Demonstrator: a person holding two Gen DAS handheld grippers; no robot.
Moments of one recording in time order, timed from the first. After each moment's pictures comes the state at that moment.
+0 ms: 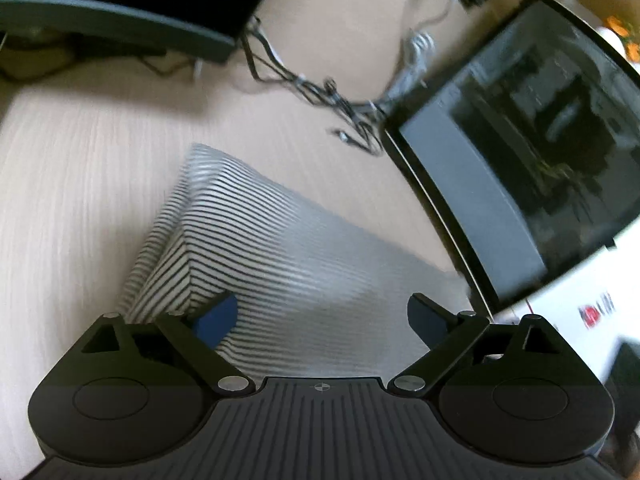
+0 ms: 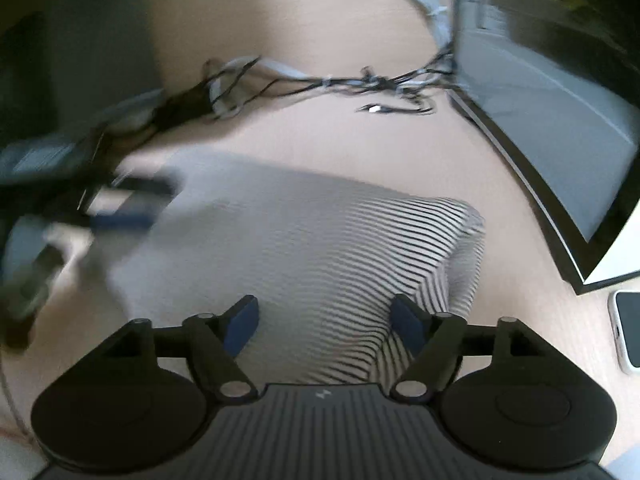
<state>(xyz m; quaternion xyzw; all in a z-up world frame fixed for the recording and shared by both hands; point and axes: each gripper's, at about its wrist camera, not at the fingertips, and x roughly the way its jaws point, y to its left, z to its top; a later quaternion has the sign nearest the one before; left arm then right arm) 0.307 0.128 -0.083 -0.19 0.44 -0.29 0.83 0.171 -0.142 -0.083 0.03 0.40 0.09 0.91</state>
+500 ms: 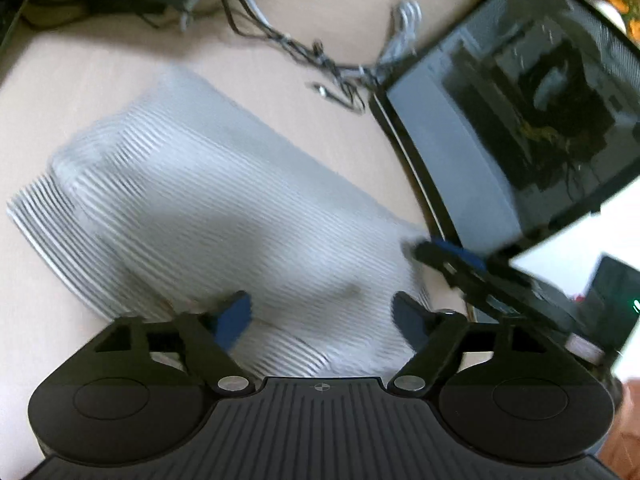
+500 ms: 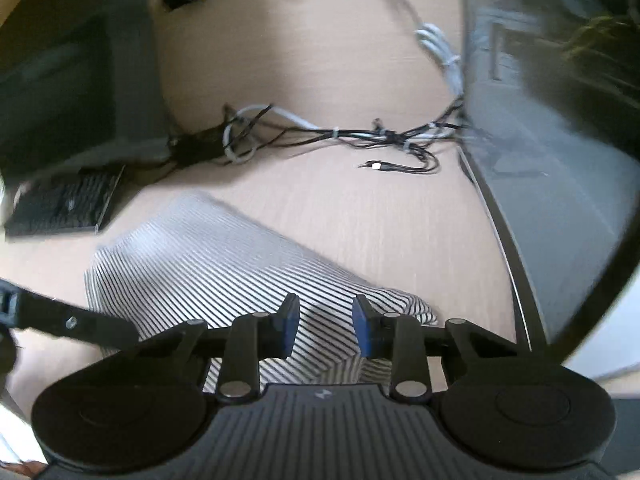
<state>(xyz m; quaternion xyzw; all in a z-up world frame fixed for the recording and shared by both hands) 0.216 0.070 -0.070 -0.20 0.48 -0.25 0.81 0.207 -0.208 -0.065 -0.01 0.35 0.17 0.92</state>
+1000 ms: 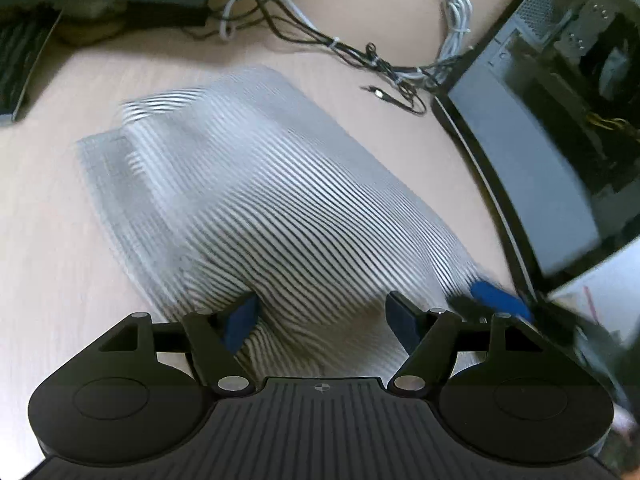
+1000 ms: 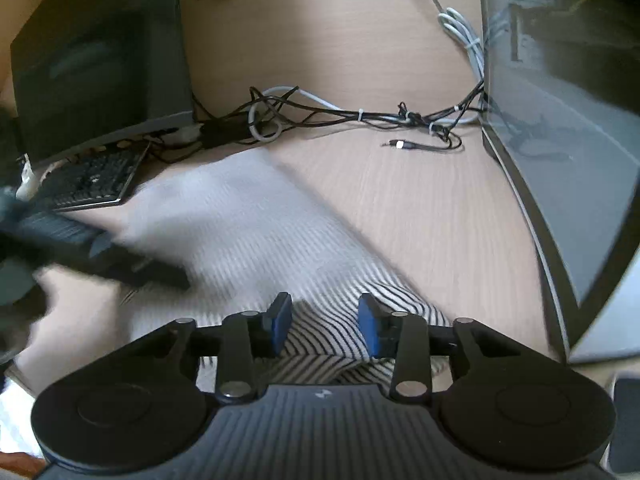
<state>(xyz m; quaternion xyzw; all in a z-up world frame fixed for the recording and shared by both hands) 0.233 0.033 -0.073 -0.14 0.47 -0.14 0.86 0.173 -0.216 -0.088 0.01 0.34 0.22 0.91</state>
